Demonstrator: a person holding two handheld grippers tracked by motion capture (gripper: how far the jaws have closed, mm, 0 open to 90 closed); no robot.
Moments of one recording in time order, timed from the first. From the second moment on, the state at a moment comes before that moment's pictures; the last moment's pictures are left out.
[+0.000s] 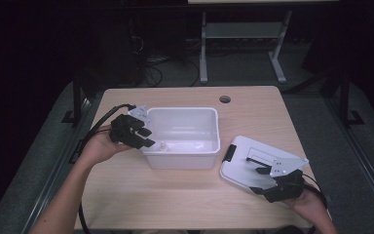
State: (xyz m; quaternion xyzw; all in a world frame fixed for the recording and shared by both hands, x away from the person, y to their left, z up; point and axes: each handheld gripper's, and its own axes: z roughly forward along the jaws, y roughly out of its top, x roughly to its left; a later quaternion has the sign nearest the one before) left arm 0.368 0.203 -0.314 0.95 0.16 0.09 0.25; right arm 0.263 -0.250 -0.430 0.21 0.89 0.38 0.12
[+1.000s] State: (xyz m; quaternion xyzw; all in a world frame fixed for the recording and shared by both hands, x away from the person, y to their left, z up) left arm 0.301 0.222 -0.298 0.95 0.13 0.12 0.27; right arm 0.262 -0.255 -0.425 0.22 0.89 0.38 0.13
